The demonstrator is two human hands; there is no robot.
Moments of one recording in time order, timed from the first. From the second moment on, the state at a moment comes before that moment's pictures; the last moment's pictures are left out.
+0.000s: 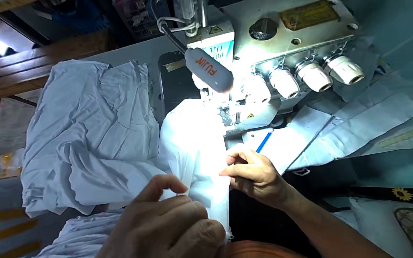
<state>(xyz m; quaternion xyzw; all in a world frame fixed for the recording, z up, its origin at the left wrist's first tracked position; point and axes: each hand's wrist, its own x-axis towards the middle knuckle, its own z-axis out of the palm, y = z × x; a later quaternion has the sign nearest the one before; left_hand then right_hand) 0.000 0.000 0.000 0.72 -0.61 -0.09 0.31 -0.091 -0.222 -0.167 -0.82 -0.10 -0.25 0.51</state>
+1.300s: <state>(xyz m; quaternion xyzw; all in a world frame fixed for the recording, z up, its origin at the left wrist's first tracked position) -0.042 -0.054 -0.070 0.82 -0.54 0.09 0.13 -0.079 -0.172 -0.140 -0.43 0.16 0.26 0.85</state>
